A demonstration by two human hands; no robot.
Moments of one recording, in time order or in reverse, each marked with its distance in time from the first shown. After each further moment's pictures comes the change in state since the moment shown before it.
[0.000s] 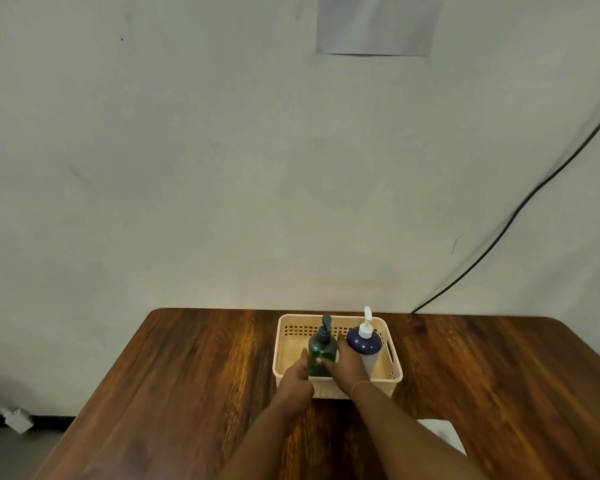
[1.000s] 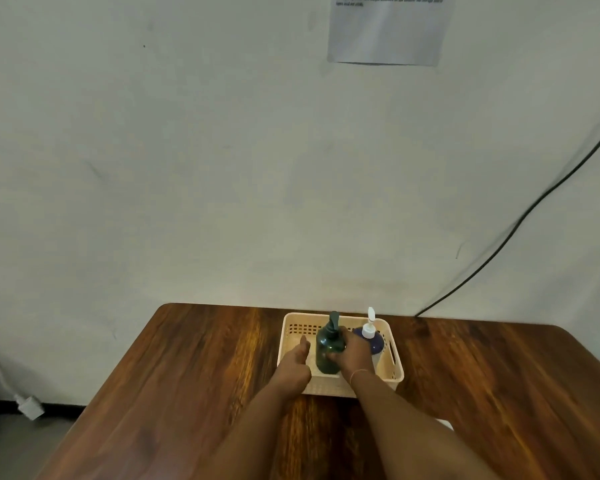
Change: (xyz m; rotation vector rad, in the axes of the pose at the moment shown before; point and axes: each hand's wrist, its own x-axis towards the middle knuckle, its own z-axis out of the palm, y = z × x) left_hand -0.003 0.018 -0.015 0.122 0.025 0.002; right_hand -0.007 -0.018 -0.013 0.001 0.017 0.048
